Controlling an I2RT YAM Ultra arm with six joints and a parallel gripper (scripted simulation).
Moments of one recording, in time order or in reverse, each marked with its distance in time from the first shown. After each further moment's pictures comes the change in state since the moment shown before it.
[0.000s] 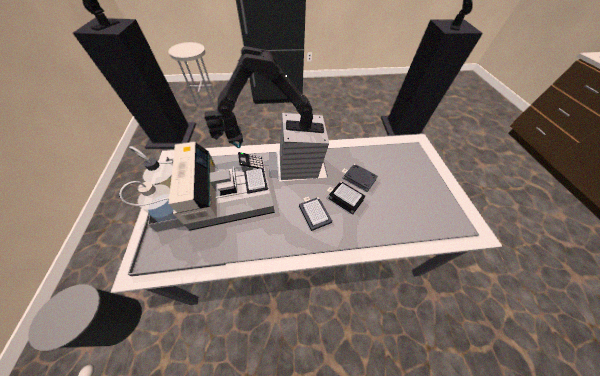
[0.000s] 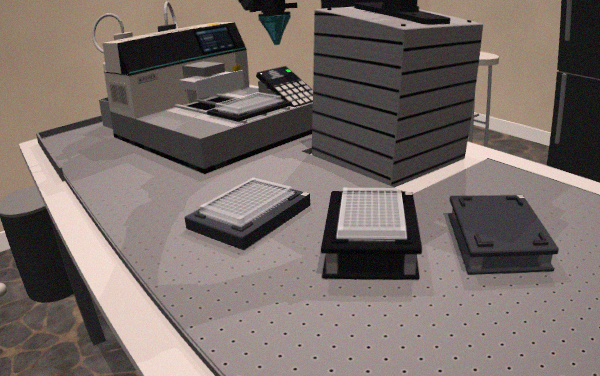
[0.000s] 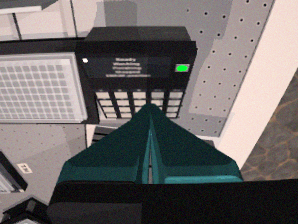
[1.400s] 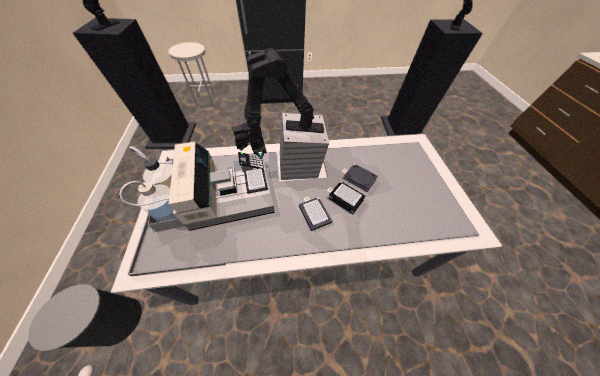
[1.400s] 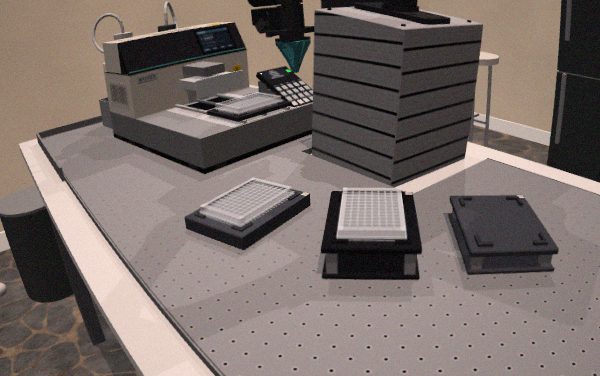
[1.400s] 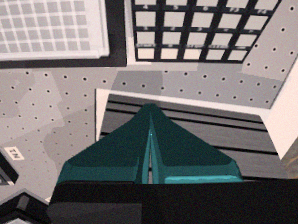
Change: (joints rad) arm 0.164 -0.107 -0.524 0.418 -0.018 0.153
